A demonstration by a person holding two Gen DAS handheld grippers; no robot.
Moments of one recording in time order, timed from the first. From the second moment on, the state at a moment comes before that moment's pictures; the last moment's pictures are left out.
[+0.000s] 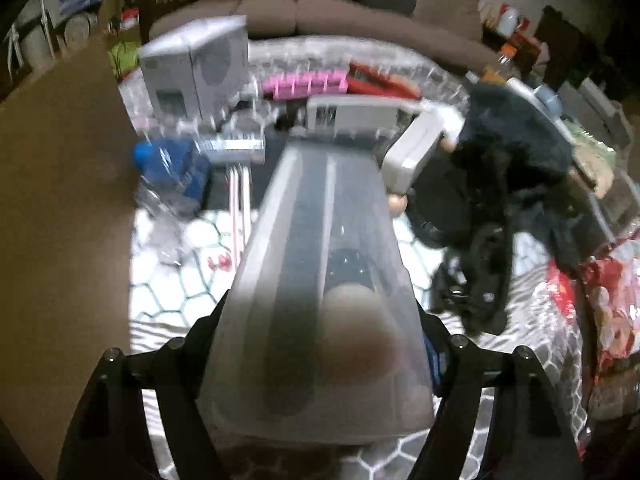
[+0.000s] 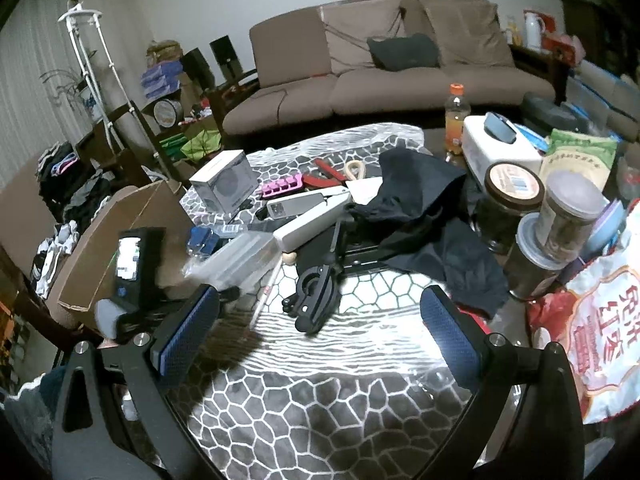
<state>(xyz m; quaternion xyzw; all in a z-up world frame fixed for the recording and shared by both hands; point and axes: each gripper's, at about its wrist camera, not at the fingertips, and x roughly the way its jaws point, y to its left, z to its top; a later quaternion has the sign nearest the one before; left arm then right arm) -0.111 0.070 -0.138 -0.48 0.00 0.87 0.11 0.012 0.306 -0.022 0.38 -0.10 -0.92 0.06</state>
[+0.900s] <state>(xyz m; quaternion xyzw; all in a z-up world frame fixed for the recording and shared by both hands) -0.047 0.059 -0.072 -0.32 0.08 0.94 0.12 -0.001 0.268 -0.036 0.41 -0.10 -0.90 0.10</state>
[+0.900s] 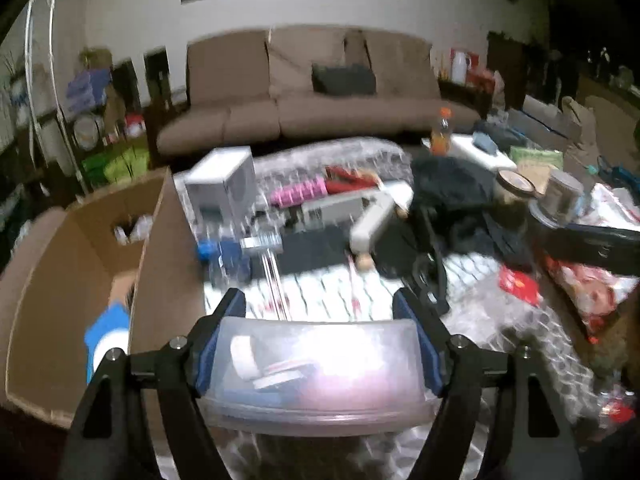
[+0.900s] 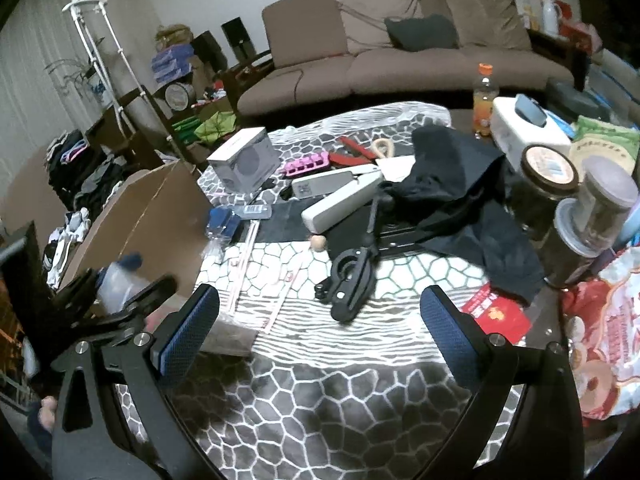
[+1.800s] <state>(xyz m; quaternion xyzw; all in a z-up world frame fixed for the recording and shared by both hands) -0.003 0.034 -0.047 -0.21 -0.02 0.97 0.12 -0.001 0.284 -0.033 0.40 -0.10 -0.91 0.08</state>
